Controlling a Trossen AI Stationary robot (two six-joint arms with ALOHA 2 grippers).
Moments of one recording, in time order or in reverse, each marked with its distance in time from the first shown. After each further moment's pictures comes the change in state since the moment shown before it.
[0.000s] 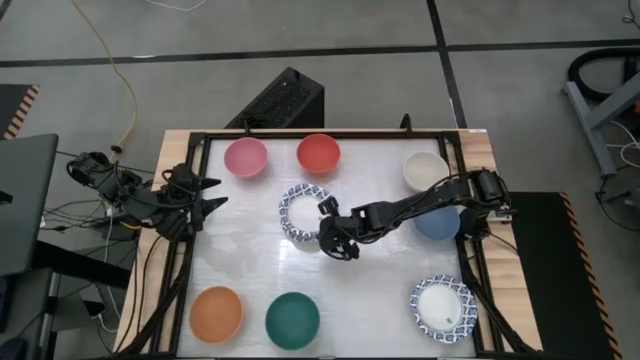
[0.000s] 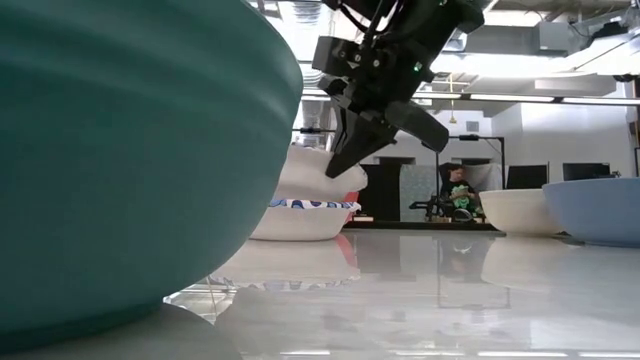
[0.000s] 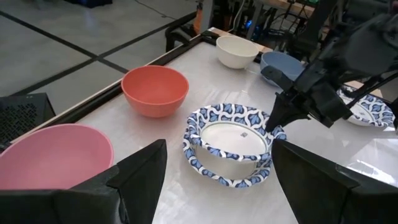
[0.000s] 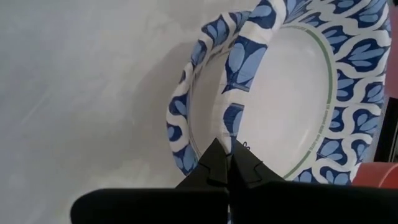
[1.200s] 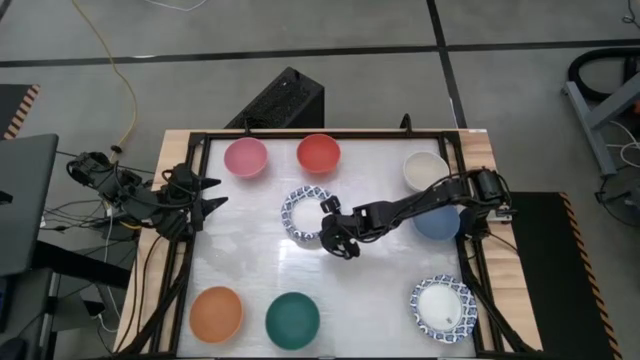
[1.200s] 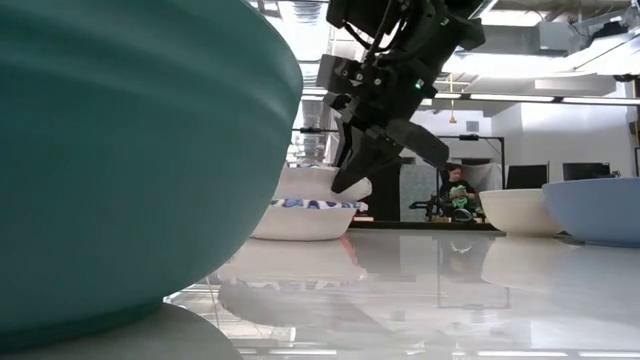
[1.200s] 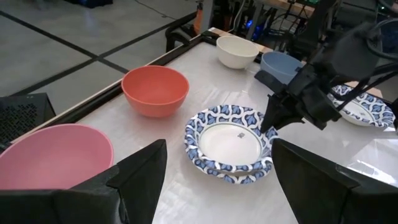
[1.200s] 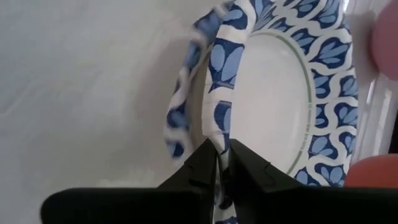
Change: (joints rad) left arm 0.000 0.000 0.000 0.000 -0.001 0.000; right arm -0.024 0.000 -0.062 0.073 -0.016 0.024
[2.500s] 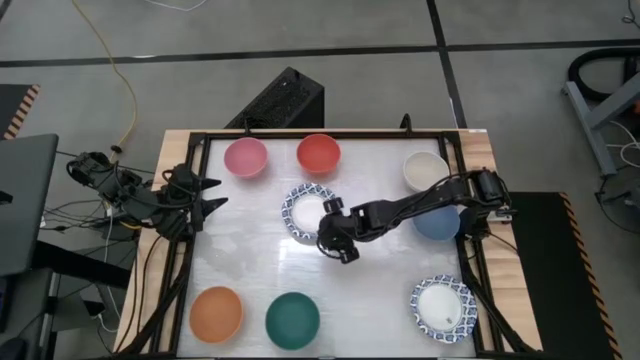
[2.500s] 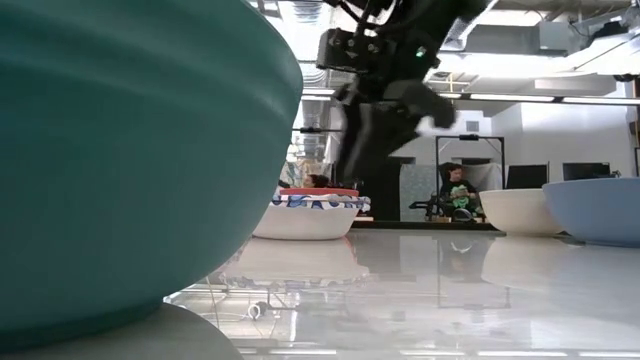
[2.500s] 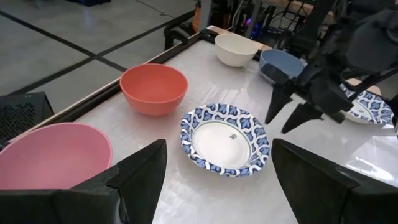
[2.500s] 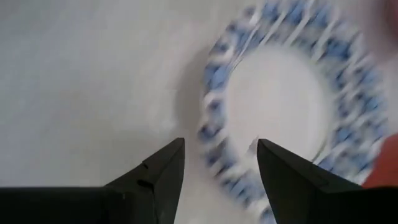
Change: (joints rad) left arm 0.000 0.000 0.000 -0.008 0.011 -0.003; right arm 0.037 -0.001 0.118 -0.235 -0.056 0.245
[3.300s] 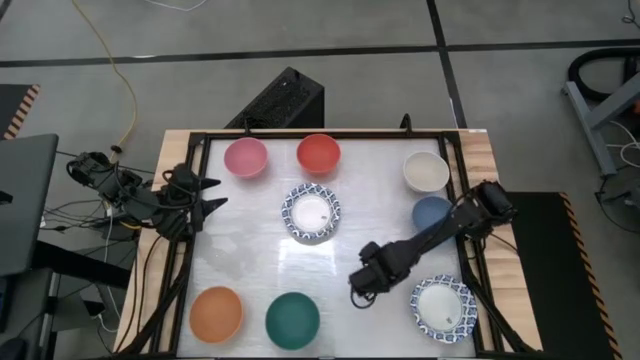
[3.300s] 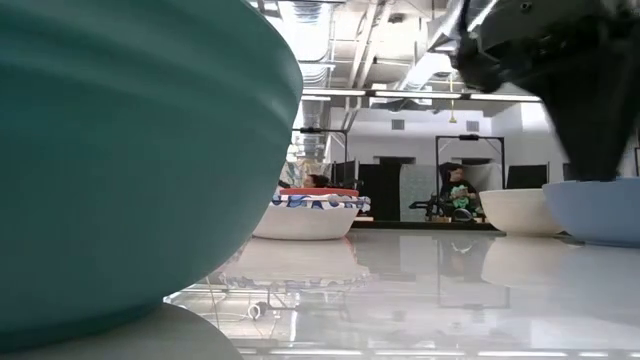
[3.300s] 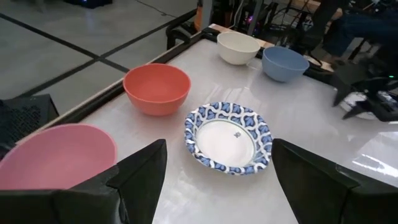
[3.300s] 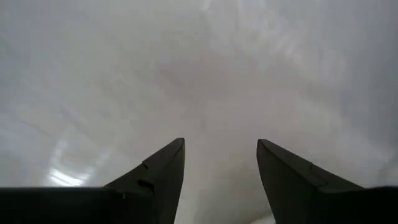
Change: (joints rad) left arm 0.000 0.000 0.000 -0.011 -0.009 0.018; right arm 0.329 0.000 0.042 -0.570 -0.259 1.687
